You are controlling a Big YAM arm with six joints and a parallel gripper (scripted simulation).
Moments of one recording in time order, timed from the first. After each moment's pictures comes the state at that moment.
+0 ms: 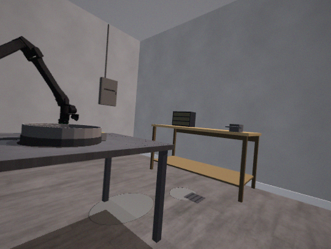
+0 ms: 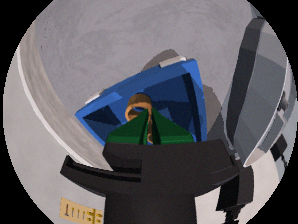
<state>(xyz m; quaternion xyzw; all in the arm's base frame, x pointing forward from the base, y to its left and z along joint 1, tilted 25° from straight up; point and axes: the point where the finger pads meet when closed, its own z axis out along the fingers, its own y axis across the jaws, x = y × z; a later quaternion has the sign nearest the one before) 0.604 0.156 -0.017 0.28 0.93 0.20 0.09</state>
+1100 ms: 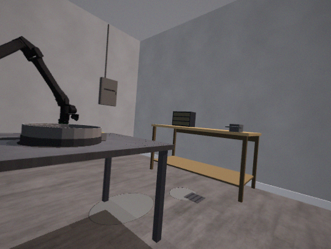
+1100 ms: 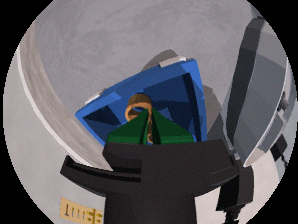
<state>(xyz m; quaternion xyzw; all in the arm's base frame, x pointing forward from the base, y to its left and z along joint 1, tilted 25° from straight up) 0.604 0.156 -0.017 0.28 0.93 0.20 0.09</state>
